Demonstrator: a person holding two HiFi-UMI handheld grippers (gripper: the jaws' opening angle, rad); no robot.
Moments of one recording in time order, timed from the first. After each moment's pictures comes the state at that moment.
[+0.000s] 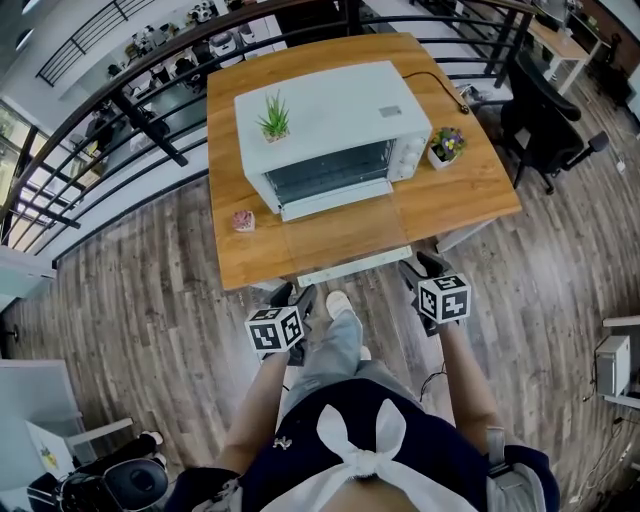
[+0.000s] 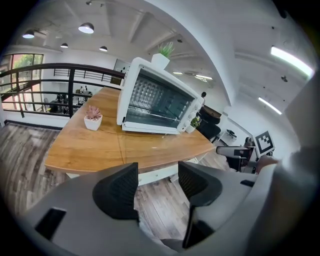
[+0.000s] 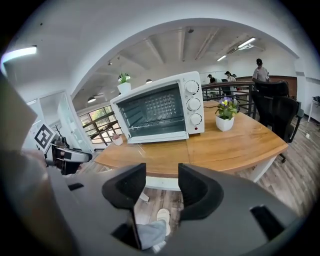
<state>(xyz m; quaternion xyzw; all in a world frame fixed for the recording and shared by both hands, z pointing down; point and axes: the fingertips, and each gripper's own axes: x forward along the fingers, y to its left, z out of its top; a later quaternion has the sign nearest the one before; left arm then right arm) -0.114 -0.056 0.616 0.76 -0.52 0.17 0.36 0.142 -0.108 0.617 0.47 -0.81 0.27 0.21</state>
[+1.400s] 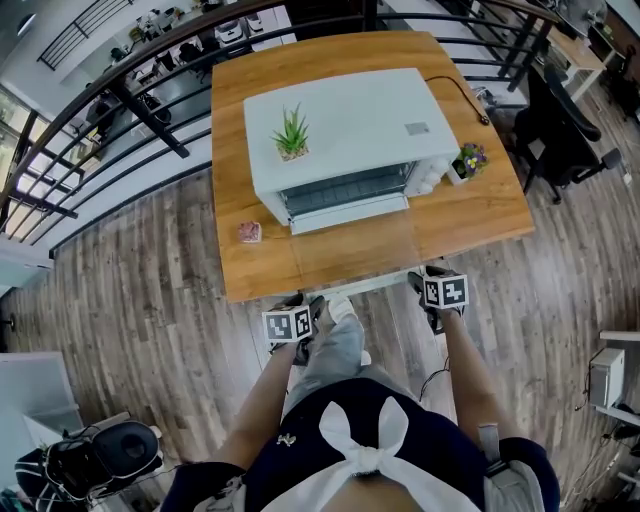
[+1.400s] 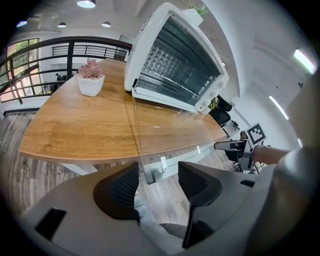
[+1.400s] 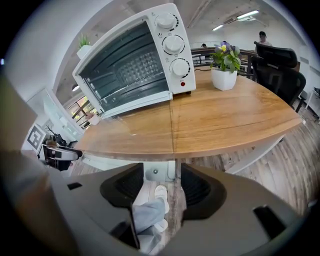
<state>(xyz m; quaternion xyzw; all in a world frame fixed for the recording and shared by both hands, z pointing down) -0.128 -0.084 0.712 0.71 -0.48 0.24 0.45 0.161 -0.153 0.735 0.45 -0.74 0.38 0.31</state>
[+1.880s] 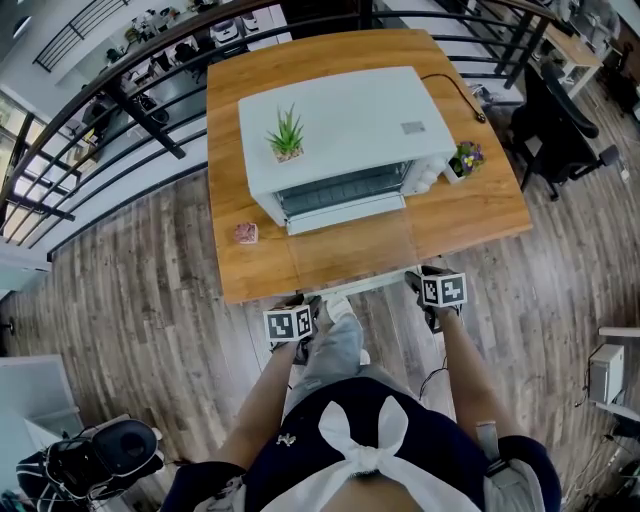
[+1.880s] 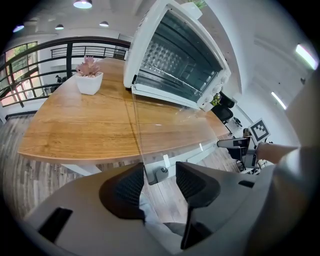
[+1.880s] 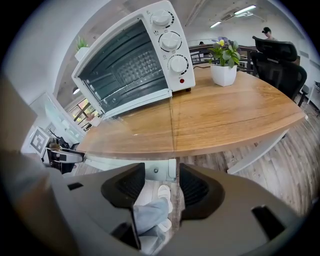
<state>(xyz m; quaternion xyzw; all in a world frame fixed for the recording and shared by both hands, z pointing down) -0.127 -0.084 0.722 0.71 -0.49 0.26 0.45 0.159 -0.152 0.740 0.44 -0.75 0.39 0.30</state>
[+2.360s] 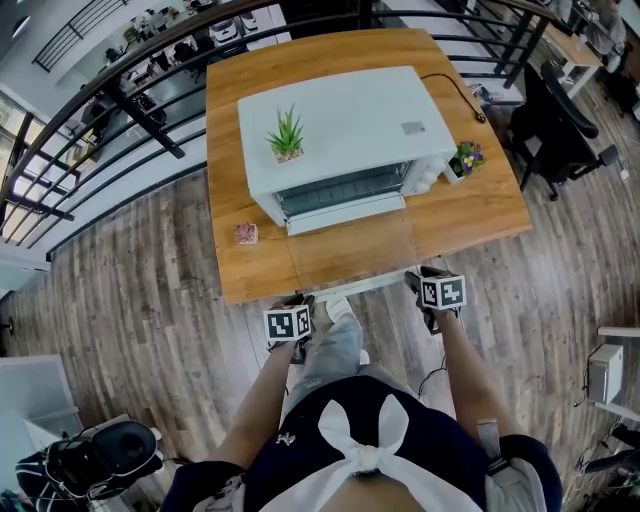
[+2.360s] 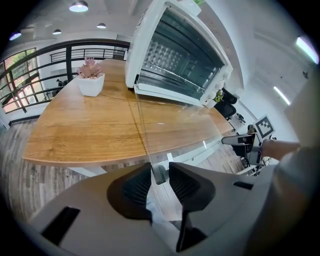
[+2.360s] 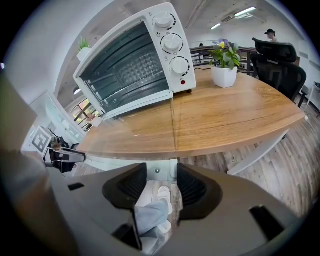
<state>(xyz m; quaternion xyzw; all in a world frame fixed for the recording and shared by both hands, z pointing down) -0.136 -0.086 0.727 0.70 -0.49 0.28 0.43 0.157 -0.151 0.739 0.45 -0.75 0.39 0.30</state>
